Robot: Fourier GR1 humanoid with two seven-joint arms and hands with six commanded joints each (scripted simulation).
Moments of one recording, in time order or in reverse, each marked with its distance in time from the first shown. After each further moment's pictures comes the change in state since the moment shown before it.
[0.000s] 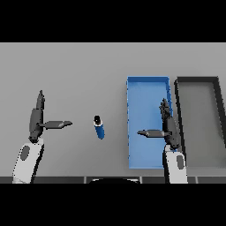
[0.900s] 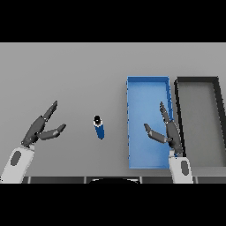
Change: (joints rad) left arm 0.074 0.200 -0.100 -0.056 0.016 -0.382 -0.179; right arm 0.079 -0.124 0.094 -0.119 0.137 0.059 -0.050
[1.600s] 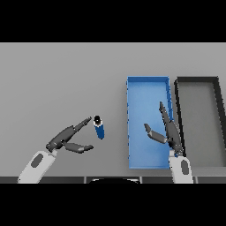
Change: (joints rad) left arm -0.040 -0.102 -0.230 -0.078 -0.091 -0.112 0.149; right arm -0.003 0.001 -0.003 0.011 -0.015 0.017 -0.046
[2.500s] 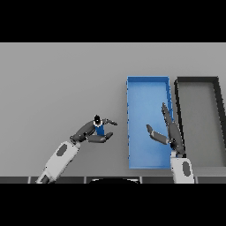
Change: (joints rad) left arm -0.171 -0.311 -0.025 0.308 -0.001 0.000 -0.084; right arm 0.018 -0.003 -0.017 0.000 -0.011 -0.001 0.000
